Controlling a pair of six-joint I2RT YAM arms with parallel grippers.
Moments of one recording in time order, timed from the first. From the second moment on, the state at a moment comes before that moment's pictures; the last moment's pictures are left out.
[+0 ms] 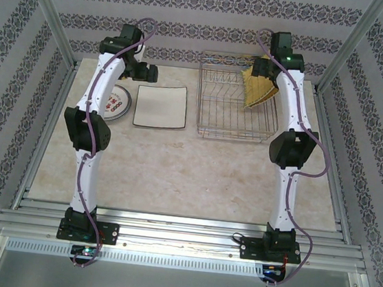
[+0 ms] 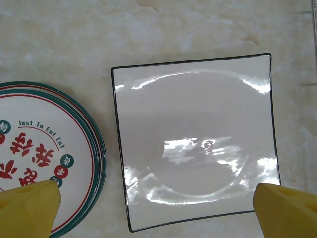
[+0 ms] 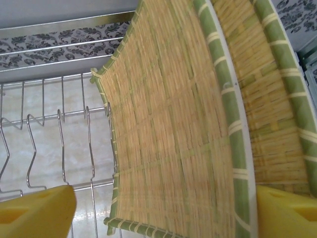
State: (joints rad) left arm -0.10 2.30 2.51 -1.30 0.04 -0.13; right arm 0.07 2.43 2.69 -1.13 0.16 0.19
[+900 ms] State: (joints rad) left arm -0.08 2.30 2.51 -1.30 0.06 -0.13; right arm 0.09 2.47 2.72 -1.12 0.20 0.29
